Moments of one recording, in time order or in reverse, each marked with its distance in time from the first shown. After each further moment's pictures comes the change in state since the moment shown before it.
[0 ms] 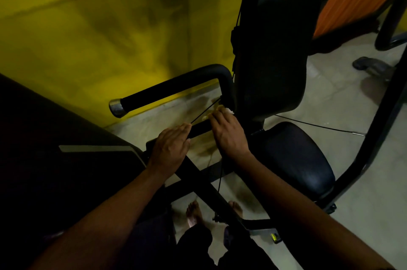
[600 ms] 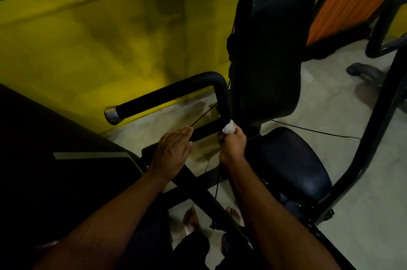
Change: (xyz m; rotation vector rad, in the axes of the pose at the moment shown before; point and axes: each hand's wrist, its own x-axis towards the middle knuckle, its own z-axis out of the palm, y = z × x) left_hand 0.013 0.010 0.004 -0.024 -0.035 0.003; right_hand 0.007 -0.006 -0.007 1.665 0.207 1.521
